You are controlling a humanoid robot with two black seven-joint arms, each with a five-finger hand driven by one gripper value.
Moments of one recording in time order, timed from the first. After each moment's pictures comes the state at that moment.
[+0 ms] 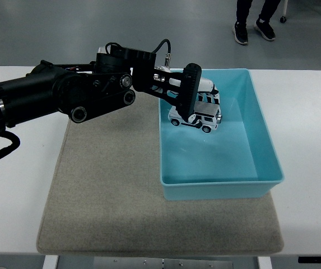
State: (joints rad) left arm -1.37 0.13 -0.03 -0.91 1.21 -0.27 -0.07; right arm 0.04 0.00 -0.01 0.12 -0.03 0.15 0.06
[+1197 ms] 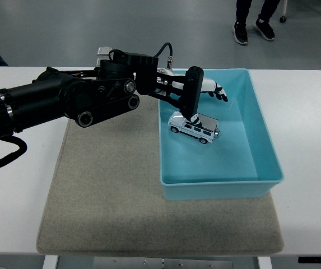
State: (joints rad) left arm -1.36 0.11 -0.06 -0.88 1.22 -0.22 -0.07; right arm 0.04 0.00 -0.01 0.12 -0.03 0.15 0.06
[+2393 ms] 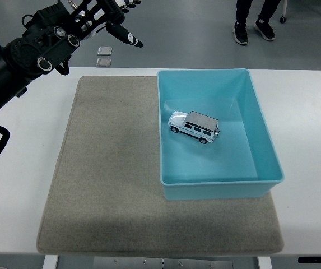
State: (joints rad) left arm -1.33 0.16 -0.26 -0.36 0.83 -0.07 -0.07; right arm 0.04 0.00 -0.01 0.12 -0.03 0.15 0.06
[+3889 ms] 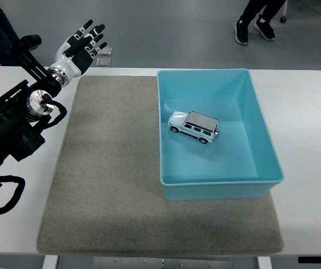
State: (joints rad) left arm -0.99 0.14 -0.78 -0.29 -0.02 -0.36 -0.16; right arm 0.04 0.00 -0.01 0.12 -0.03 0.15 0.06
